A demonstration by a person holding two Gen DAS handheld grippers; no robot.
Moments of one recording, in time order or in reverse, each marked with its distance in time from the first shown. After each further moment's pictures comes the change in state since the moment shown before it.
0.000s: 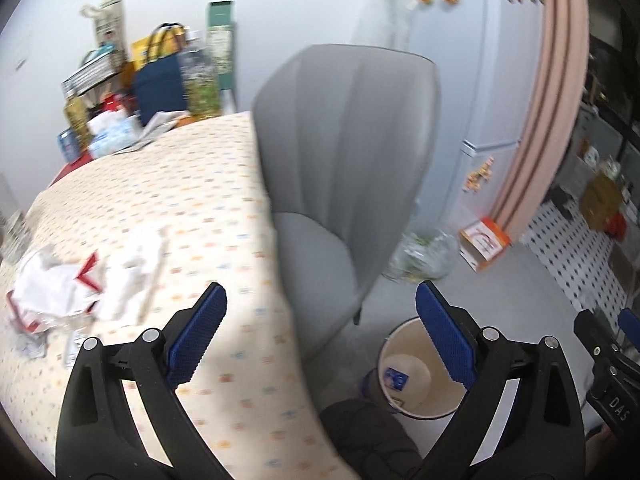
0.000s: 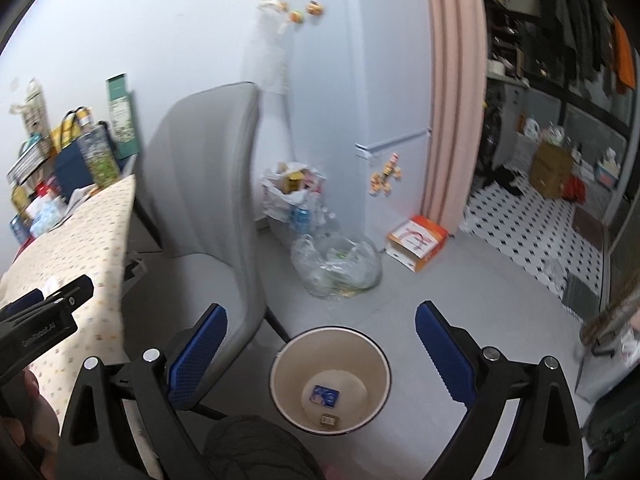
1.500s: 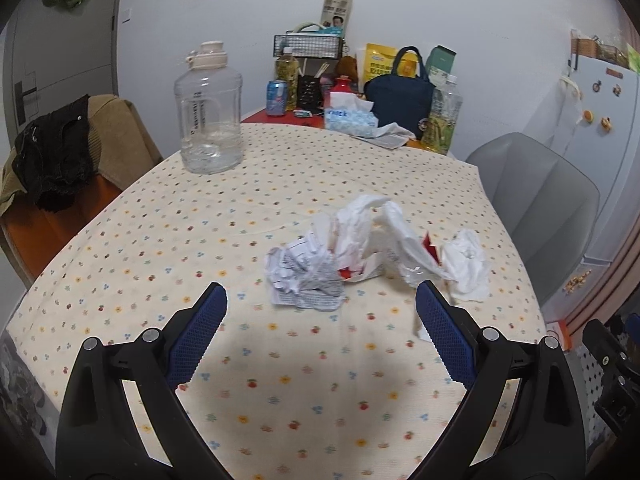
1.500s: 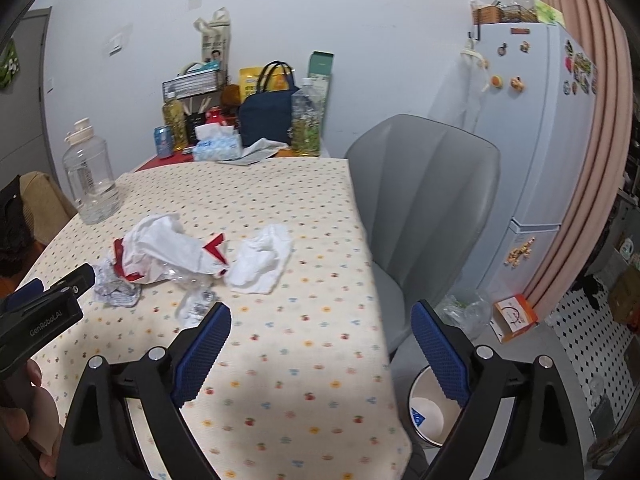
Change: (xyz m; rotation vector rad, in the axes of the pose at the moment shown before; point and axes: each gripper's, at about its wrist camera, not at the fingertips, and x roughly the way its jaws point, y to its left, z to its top) left arm -0.120 0.287 -0.099 -0.421 -0.115 0.311; right arm -0.116 0.269 -0.062 -0.409 -0.066 0.330
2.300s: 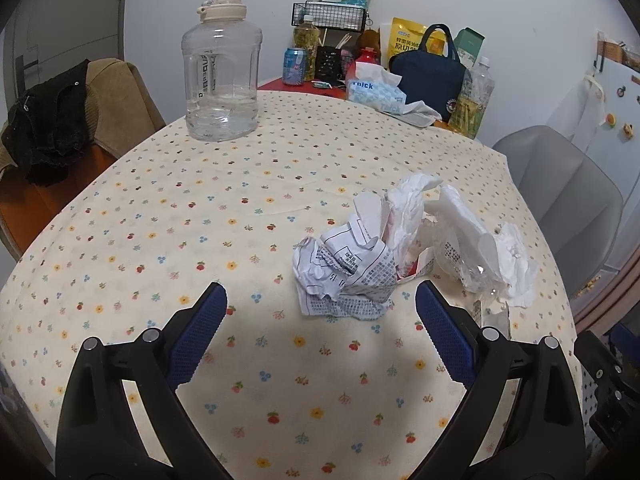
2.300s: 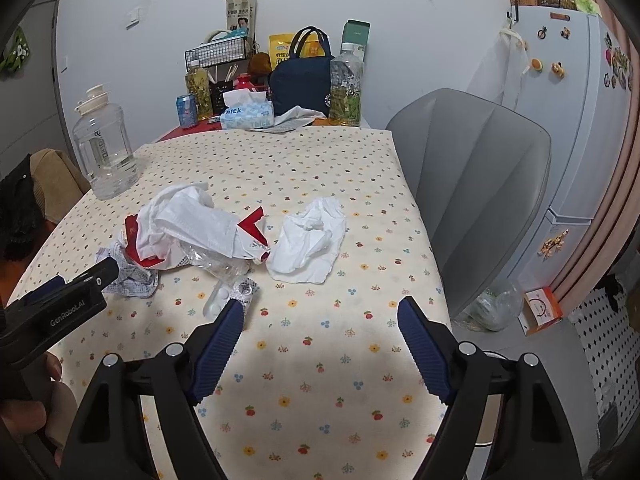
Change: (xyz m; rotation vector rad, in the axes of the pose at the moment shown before) left arm 0.062 0.024 0.002 -0.044 0.087 0.017; right arm 0.054 0.035 -0.001 -0.028 0.100 0.089
